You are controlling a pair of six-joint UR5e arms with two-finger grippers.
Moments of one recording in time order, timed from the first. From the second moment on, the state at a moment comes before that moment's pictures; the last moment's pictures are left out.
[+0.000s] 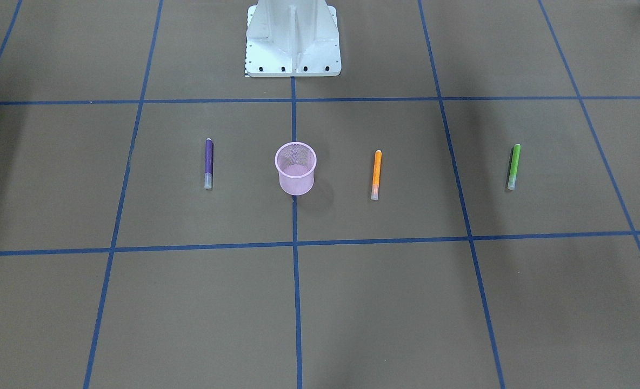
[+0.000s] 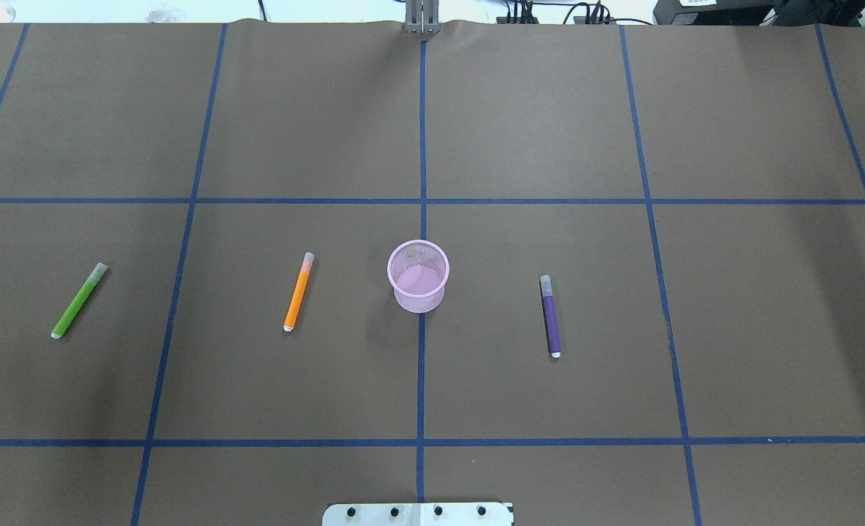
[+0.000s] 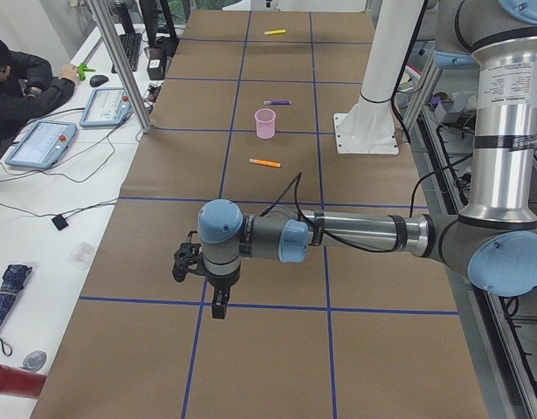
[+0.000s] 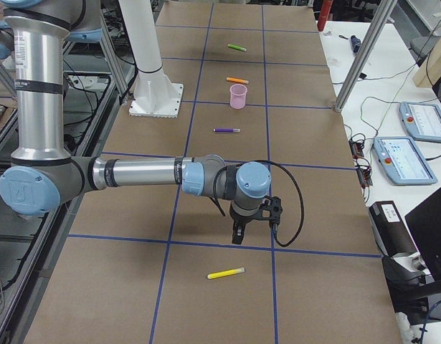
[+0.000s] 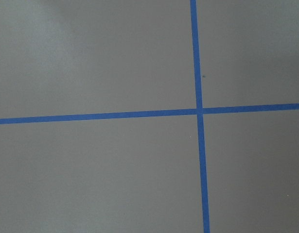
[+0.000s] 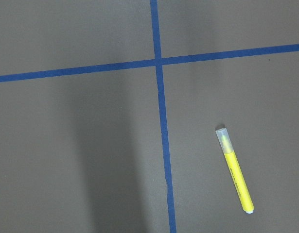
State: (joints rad) left arm -1.60 -1.54 -1.65 -1.62 -2.28 0.00; right arm 1.58 -1.63 1.71 -1.74 2.40 0.03
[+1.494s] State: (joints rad) left arm -1.52 -1.60 -1.70 -1.70 -2.29 -0.04; right arm 1.58 -1.62 1.72 -1.74 2.41 0.04
